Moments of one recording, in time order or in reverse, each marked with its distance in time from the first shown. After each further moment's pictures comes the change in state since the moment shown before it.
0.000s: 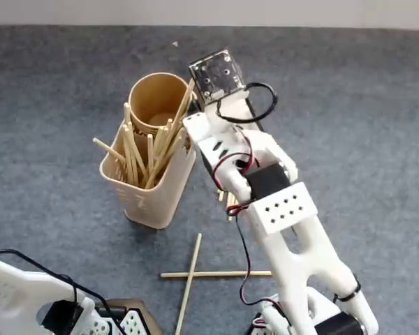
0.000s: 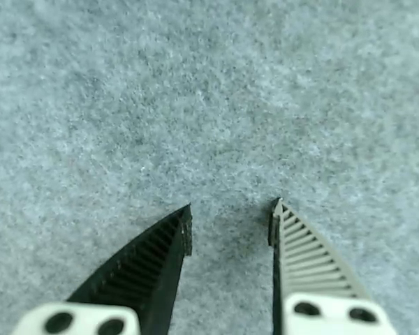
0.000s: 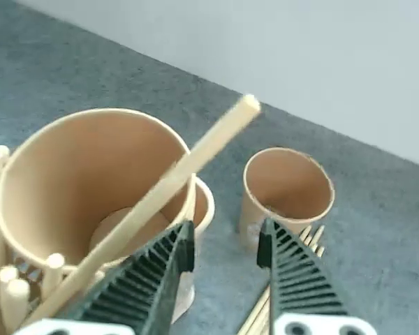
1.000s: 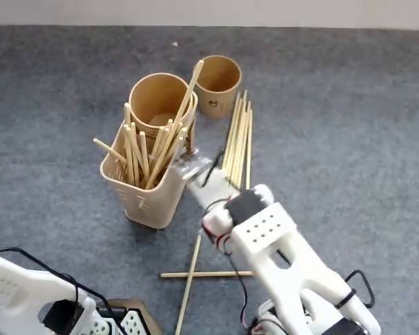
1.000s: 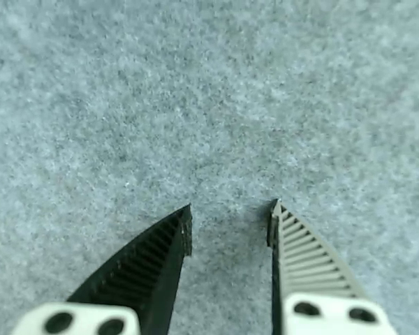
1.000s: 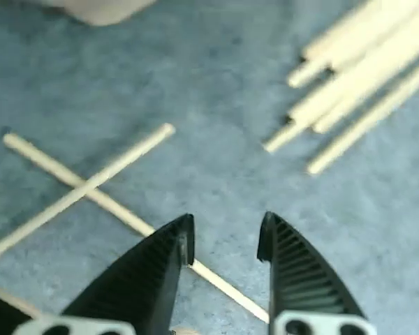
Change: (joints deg) left arm 4.0 -0.1 1.3 -2.7 -0.2; right arm -10.8 -2.9 20.1 36.7 6.6
